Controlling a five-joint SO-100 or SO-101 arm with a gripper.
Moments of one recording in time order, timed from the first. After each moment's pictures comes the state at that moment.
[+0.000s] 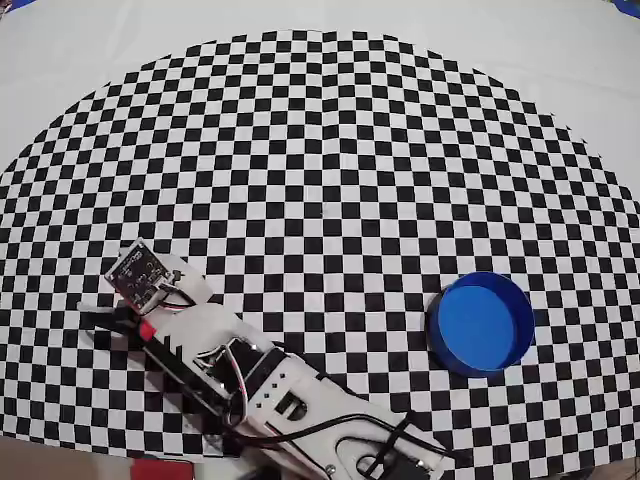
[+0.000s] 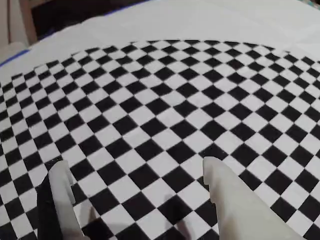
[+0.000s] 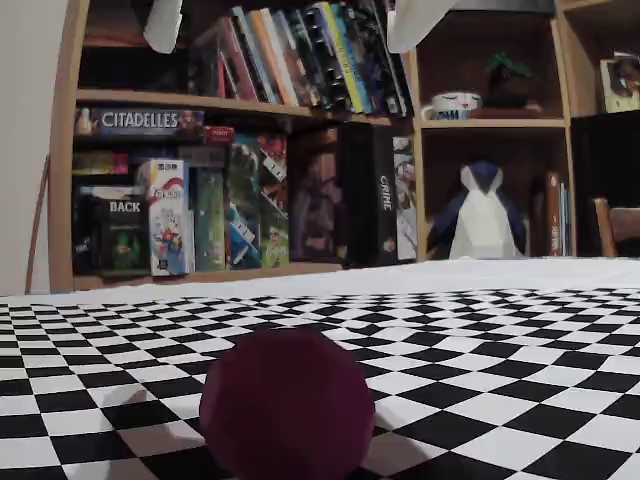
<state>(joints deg) -50.4 166.8 178.0 6.6 -91.6</state>
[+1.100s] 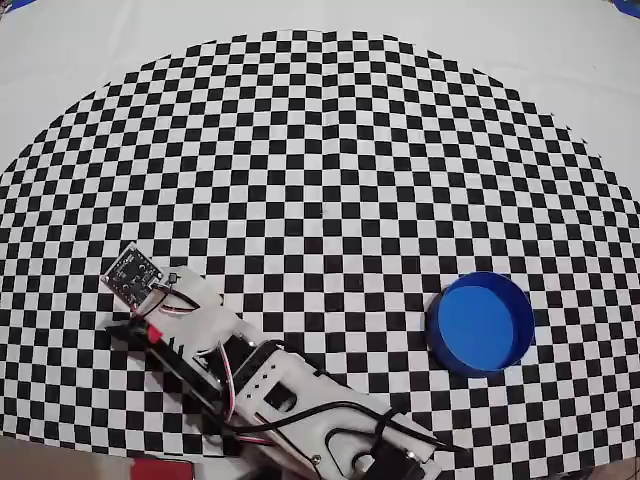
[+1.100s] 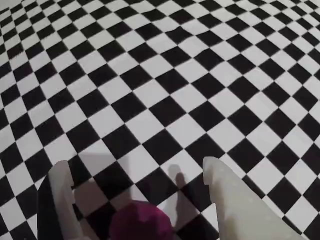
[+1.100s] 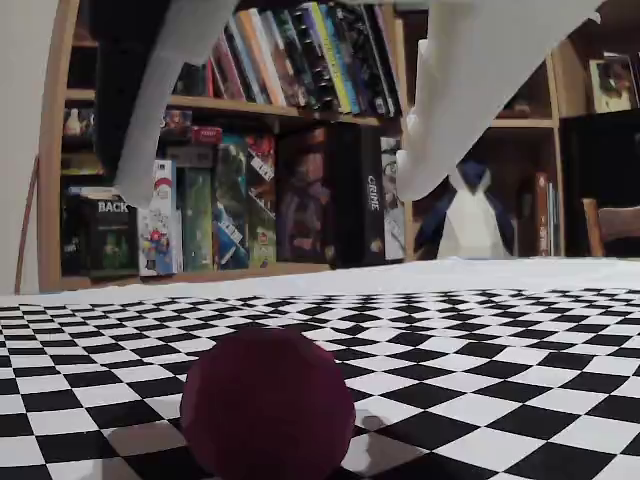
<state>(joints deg) -49.2 156.8 178.0 9.5 -95.1</state>
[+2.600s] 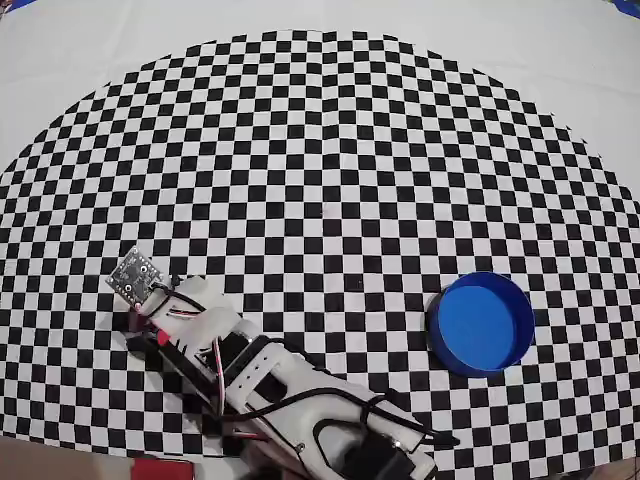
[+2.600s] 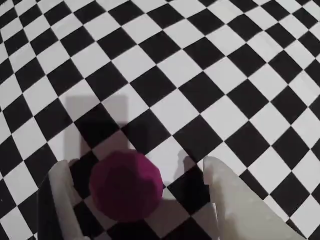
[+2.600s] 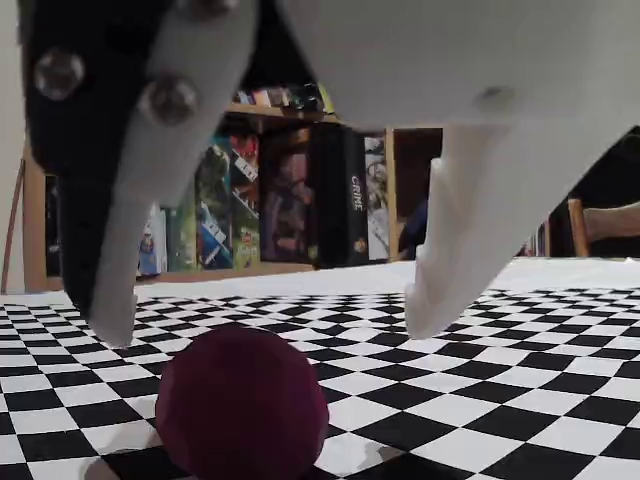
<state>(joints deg) -47.6 147.4 177.8 11.1 -96.8</state>
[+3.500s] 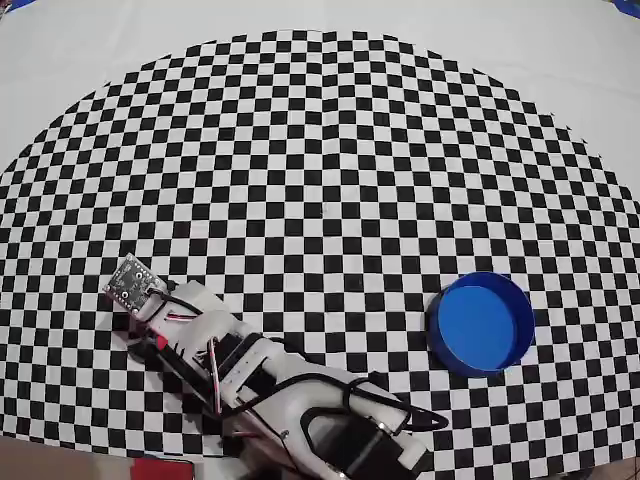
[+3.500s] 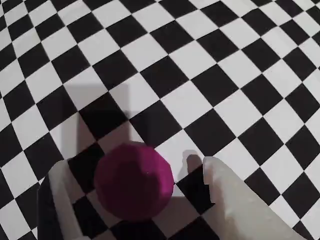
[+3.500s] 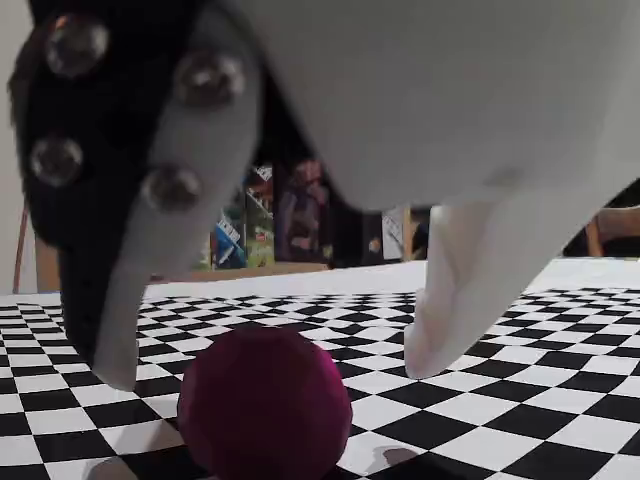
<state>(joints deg) -49.0 138.7 177.6 3.7 -97.8</state>
